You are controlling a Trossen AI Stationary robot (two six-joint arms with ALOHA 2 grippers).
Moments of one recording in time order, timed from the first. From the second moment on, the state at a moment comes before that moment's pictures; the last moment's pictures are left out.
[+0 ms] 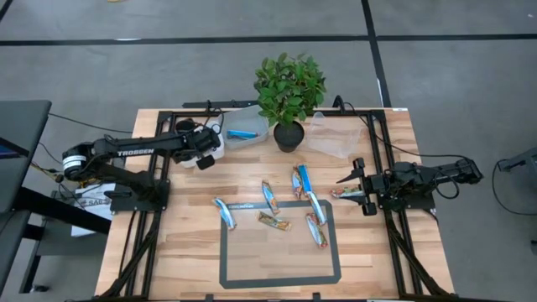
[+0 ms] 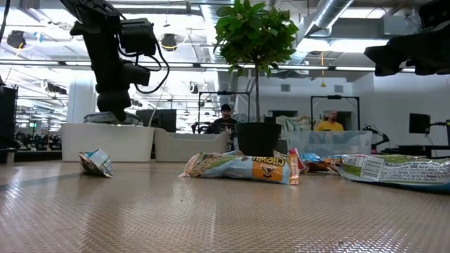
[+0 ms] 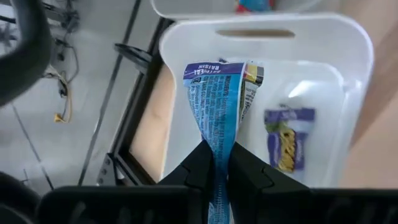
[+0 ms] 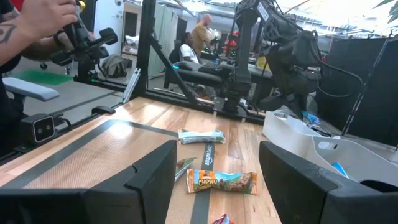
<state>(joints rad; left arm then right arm) 0.41 1.24 0.75 -0.71 -0.62 0.06 0.19 0.00 0.01 0.01 0.00 -0.24</state>
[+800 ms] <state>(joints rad) 0.31 1.22 0.75 -0.49 -0.59 0.33 0.19 0.00 0.01 0.01 0.00 -0.24</state>
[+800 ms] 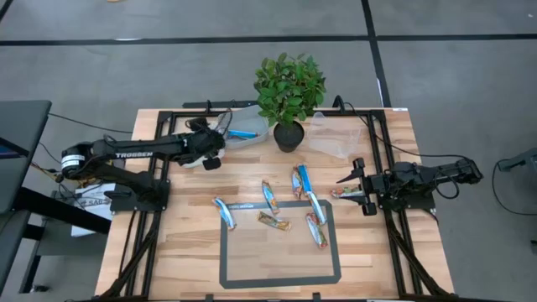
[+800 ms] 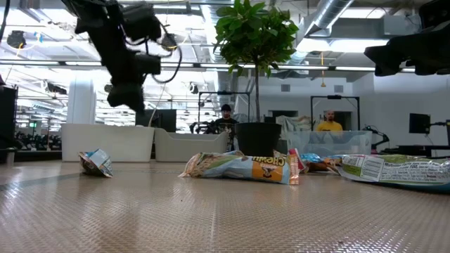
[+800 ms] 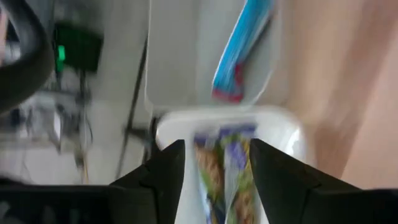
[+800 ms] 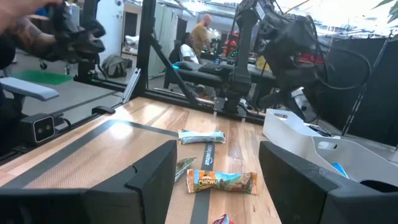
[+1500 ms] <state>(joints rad) -0.01 1.15 0.75 -0.46 -0.40 0.69 0.19 0.00 0.01 0.01 0.00 -0.24</state>
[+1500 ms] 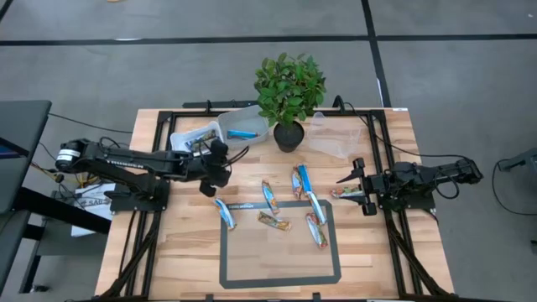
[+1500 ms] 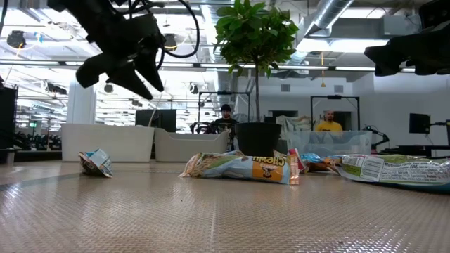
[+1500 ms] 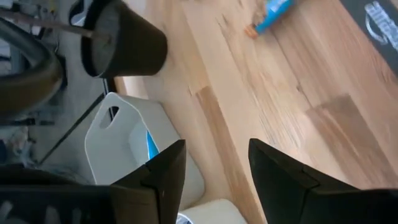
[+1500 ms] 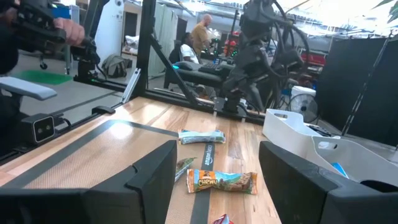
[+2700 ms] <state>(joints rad) -0.18 1.49 0.84 -0.10 -0.37 0.51 0.19 0.00 0.01 0.01 0.00 -0.24</state>
